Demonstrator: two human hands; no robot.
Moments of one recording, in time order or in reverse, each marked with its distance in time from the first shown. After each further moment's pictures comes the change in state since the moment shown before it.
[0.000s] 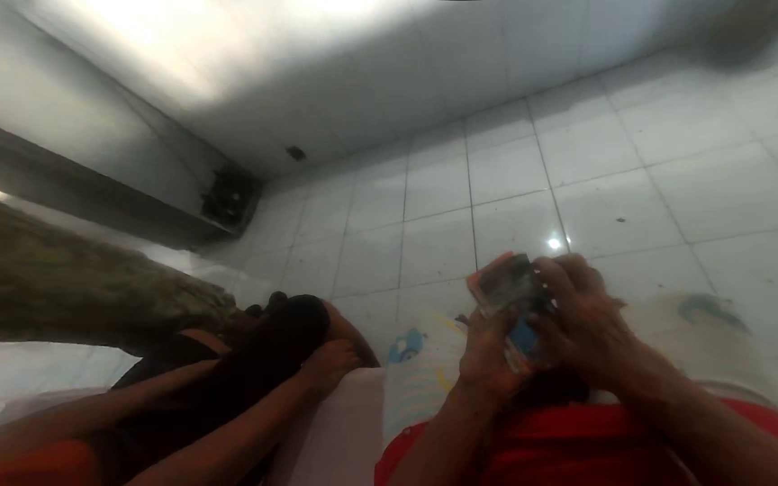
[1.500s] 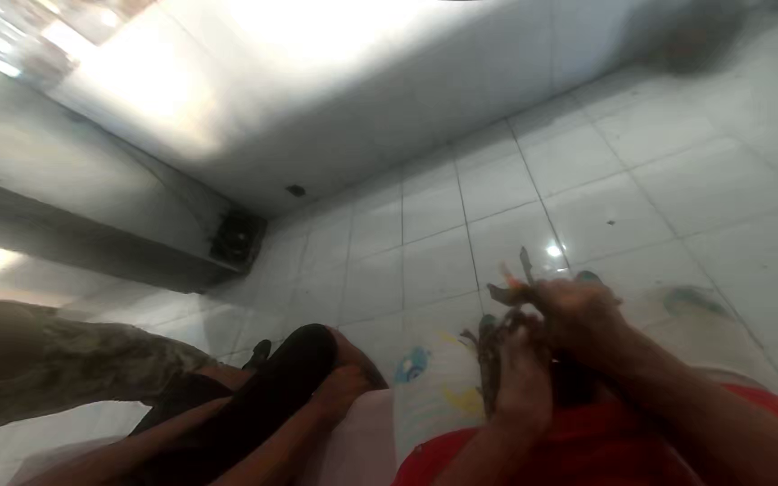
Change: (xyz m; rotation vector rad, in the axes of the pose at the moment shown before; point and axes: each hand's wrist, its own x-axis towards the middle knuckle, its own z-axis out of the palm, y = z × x) left_hand -0.015 -0.041 0.008 0.472 0.115 0.089; right_hand 0.001 0.015 0.001 -0.179 0.051 -0.069
